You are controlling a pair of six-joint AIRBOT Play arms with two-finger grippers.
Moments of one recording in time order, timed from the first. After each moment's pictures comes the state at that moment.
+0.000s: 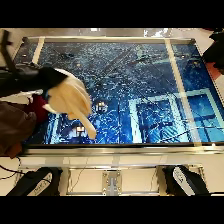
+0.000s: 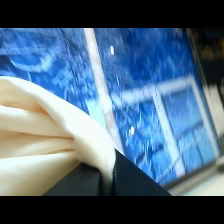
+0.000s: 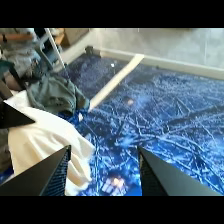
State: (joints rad) left arm -0.09 -0.93 1.23 0.84 -1.14 -1.50; right arm -0.43 -0.86 1.78 -0.48 1.50 1.19
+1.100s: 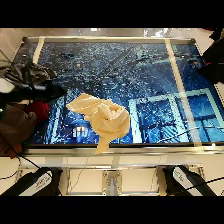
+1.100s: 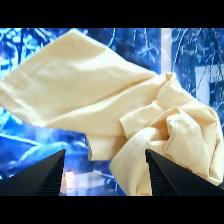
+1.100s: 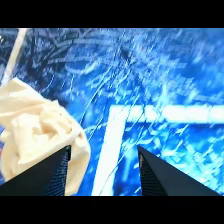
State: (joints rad) left arm 0.13 -1.07 1.00 0.95 -1.12 -1.34; right arm -0.42 -0.99 1.52 -0.87 1.54 1.24
